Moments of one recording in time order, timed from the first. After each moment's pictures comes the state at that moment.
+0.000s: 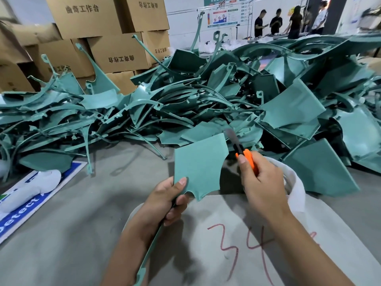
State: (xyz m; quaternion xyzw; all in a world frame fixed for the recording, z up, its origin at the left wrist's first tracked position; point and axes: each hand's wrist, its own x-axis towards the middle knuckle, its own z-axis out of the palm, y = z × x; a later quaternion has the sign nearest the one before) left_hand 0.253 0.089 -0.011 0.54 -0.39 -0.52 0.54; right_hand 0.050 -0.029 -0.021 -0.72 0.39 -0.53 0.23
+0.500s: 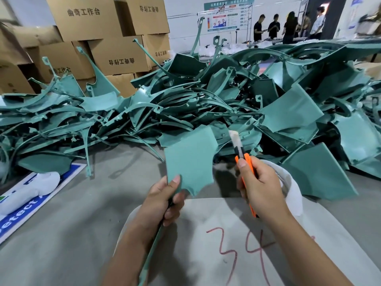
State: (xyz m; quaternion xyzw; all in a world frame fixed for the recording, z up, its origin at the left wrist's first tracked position) left_hand 0.251 0.087 -0.012 0.50 -0.35 -0.48 0.63; right_hand 0.048 -0.026 -0.018 -0.67 0.38 -0.49 0.42
